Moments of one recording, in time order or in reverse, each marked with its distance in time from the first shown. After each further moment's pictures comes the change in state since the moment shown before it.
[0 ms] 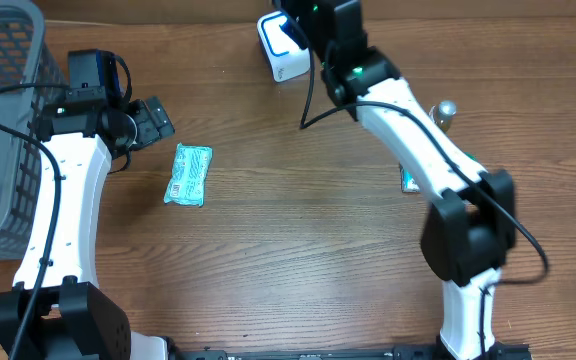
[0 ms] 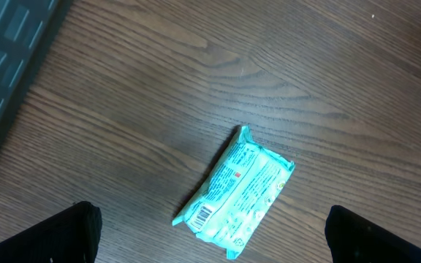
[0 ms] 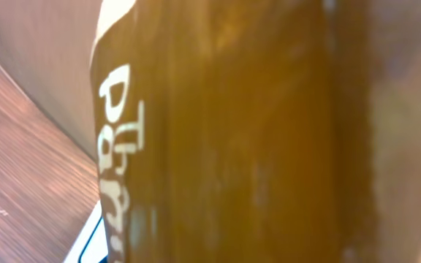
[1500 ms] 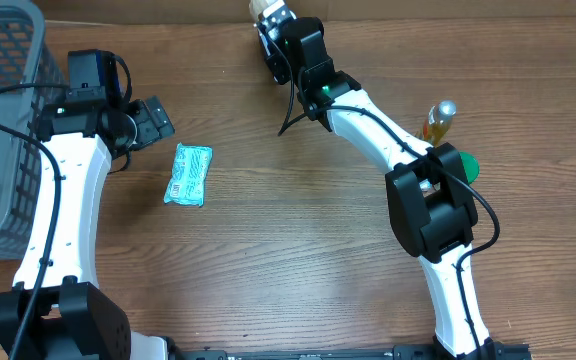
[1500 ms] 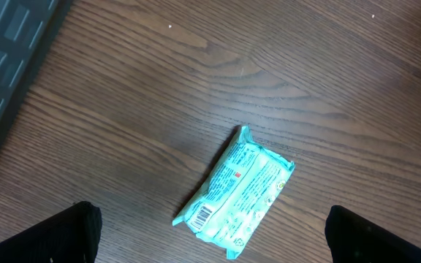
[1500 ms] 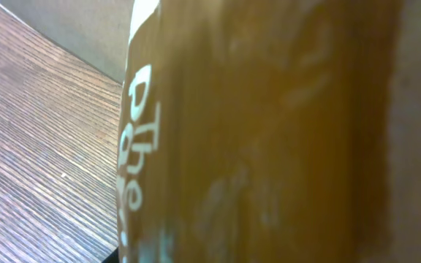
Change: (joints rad) left arm 0.000 0.000 0.000 0.000 0.000 0.000; right arm 0.030 0.206 0.000 0.005 0.014 0.314
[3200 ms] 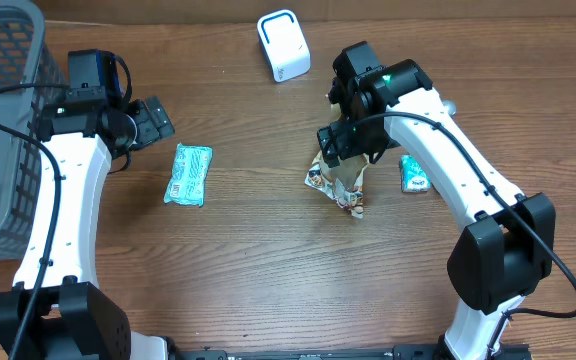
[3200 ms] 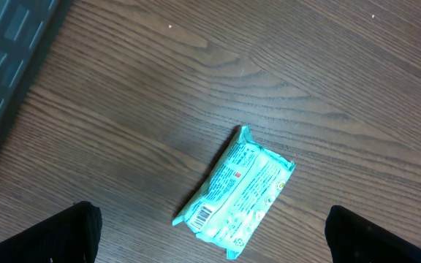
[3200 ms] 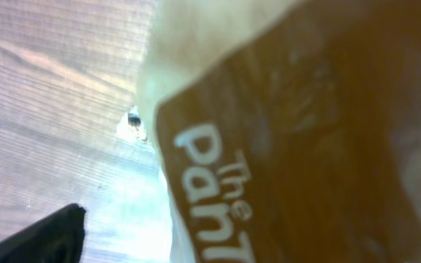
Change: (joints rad) left arm 0.000 0.000 0.000 0.000 0.000 0.000; right arm -0.074 -0.391 -0.145 -1.206 -0.151 0.345
